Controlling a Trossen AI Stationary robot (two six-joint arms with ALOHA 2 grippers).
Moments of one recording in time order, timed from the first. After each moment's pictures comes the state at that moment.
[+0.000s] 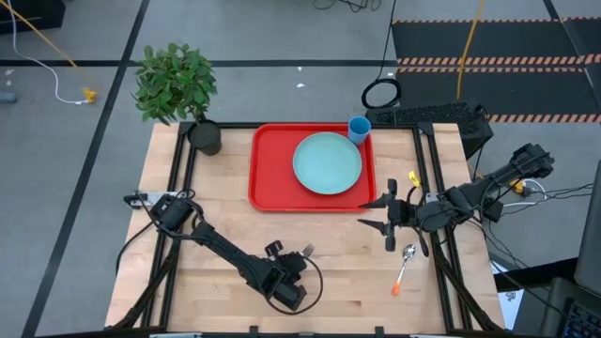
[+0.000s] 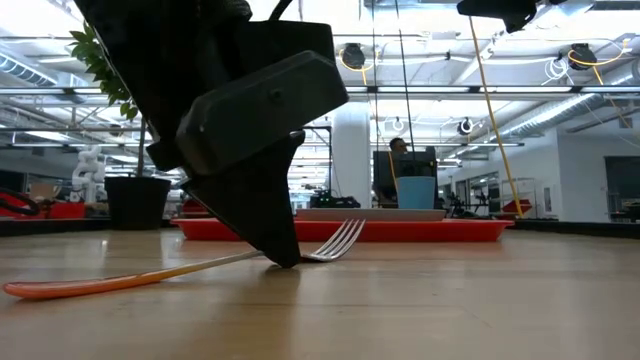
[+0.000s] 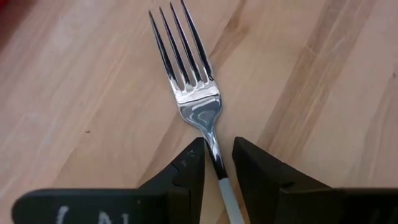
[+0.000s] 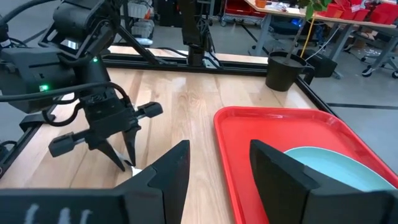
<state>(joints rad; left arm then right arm) -0.53 2.19 1.51 -0.64 -0.53 -0.94 0.49 0.86 0.65 -0.15 0.57 0.13</state>
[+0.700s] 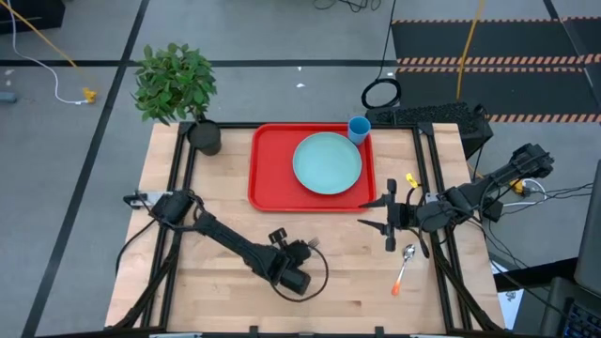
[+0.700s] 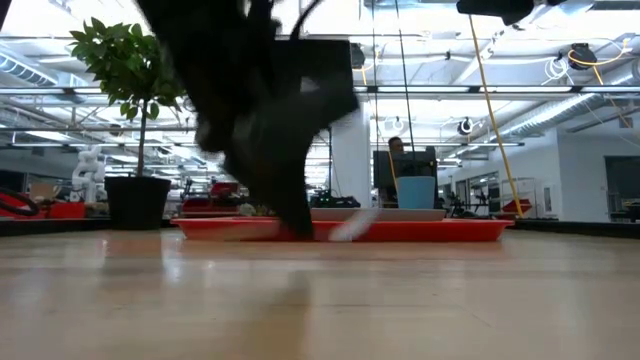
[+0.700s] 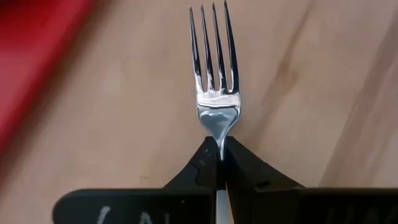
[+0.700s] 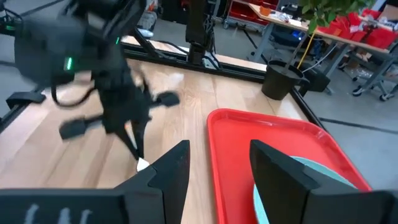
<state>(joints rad) -0.46 2.13 1.51 -0.67 -0.55 -0.82 0.49 0.86 0.65 -0.15 0.57 0.00</state>
